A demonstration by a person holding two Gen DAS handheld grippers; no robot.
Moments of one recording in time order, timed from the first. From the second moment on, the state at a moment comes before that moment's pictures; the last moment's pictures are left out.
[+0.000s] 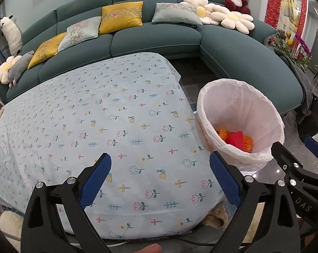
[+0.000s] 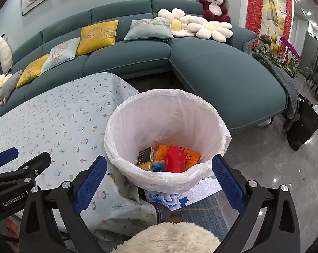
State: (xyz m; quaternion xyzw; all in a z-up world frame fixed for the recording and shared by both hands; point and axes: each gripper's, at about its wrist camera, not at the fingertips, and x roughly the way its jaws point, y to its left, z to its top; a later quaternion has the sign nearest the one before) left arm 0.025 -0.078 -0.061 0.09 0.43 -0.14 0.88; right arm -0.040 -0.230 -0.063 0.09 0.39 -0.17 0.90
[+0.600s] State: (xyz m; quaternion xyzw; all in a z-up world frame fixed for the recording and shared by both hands) left arm 0.023 -0.080 -0.064 0.08 0.45 -0.15 0.88; right arm -0.040 -0.229 -0.064 0.09 0.39 -0.18 0.90
